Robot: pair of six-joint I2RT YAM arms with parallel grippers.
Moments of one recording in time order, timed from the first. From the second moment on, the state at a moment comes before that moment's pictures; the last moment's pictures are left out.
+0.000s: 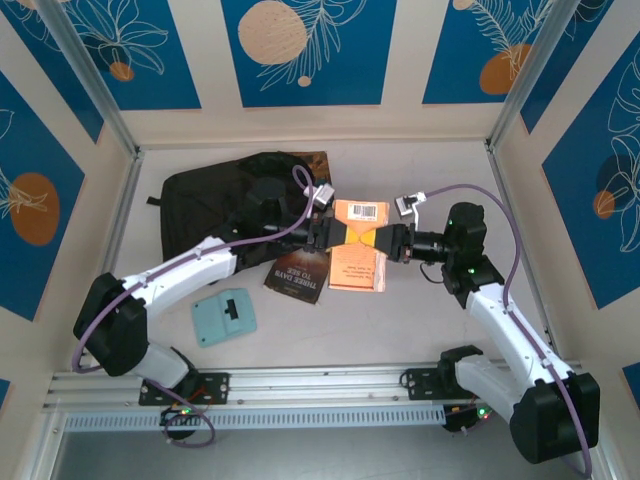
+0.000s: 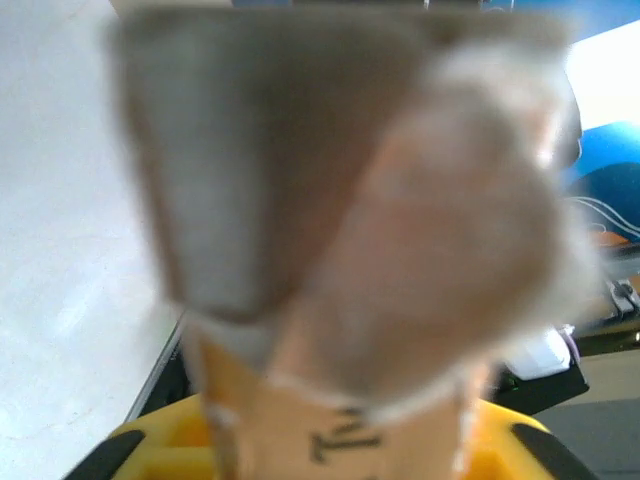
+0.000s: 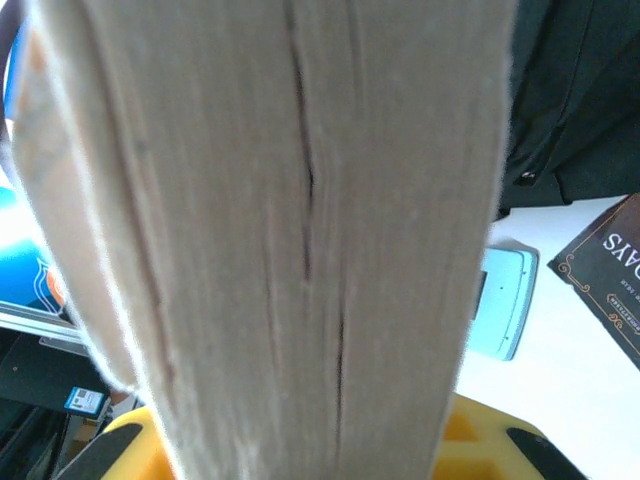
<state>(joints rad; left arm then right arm) -0.72 1.48 1.08 0.19 0.92 -1.02 0.22 0.95 0.65 0.13 -1.15 1.02</state>
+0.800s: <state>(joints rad) -0.72 1.27 0.91 0.39 0.40 -1.28 0.28 0.68 0.49 0.16 -0.68 1.28</state>
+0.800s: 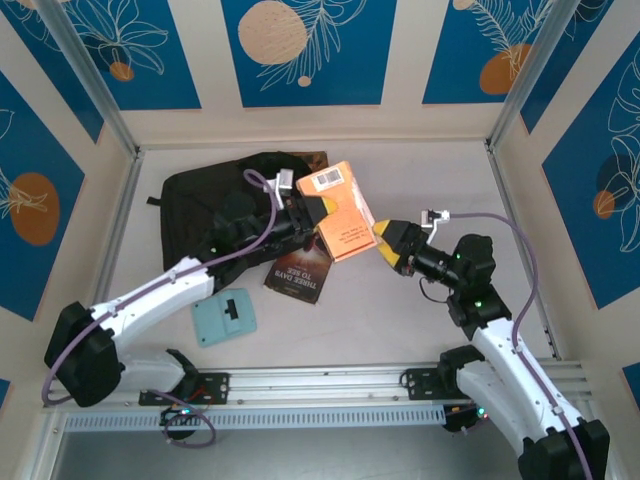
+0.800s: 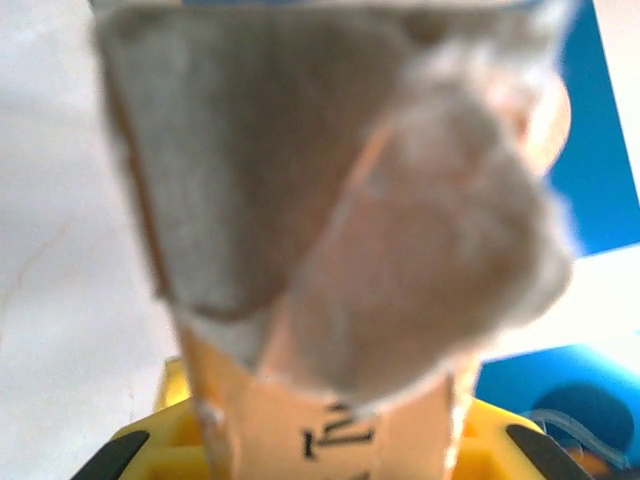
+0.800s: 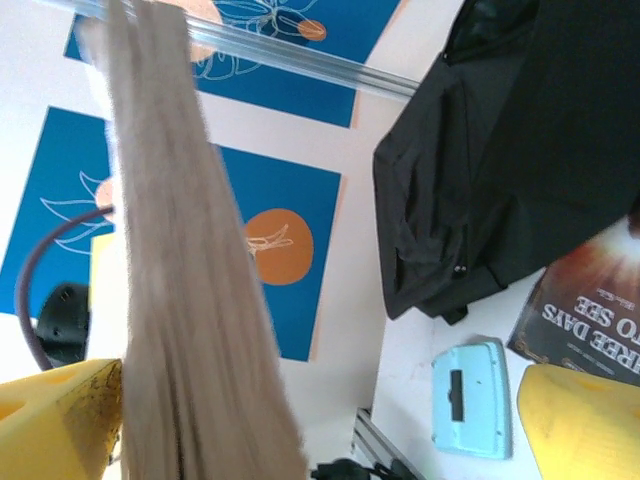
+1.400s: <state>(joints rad) -0.80 1.27 0.90 0.47 0.14 -1.41 0.71 0.82 0.47 0.56 -0.24 1.24</state>
